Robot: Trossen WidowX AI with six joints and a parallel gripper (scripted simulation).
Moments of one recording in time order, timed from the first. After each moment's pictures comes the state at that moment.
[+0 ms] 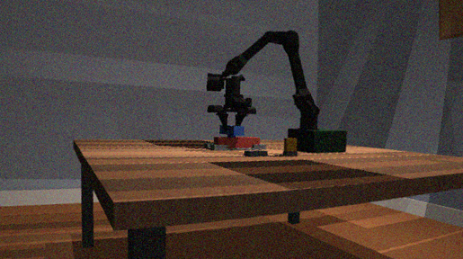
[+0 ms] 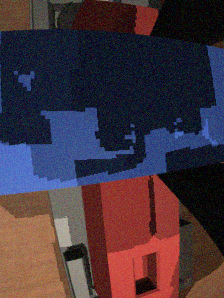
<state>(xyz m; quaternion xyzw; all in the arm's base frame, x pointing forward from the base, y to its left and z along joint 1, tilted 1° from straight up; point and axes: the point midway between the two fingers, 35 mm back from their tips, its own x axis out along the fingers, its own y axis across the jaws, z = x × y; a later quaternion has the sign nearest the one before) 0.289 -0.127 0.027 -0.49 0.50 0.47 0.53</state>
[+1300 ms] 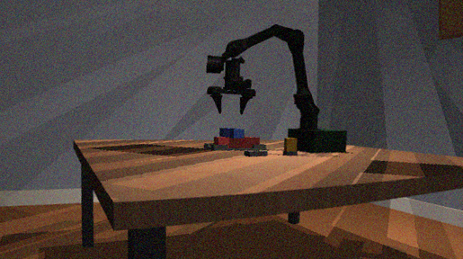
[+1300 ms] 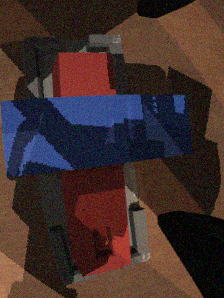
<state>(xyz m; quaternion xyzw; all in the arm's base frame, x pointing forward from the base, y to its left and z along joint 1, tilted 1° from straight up) 0.289 -0.130 0.096 -0.49 0.51 0.47 0.53</state>
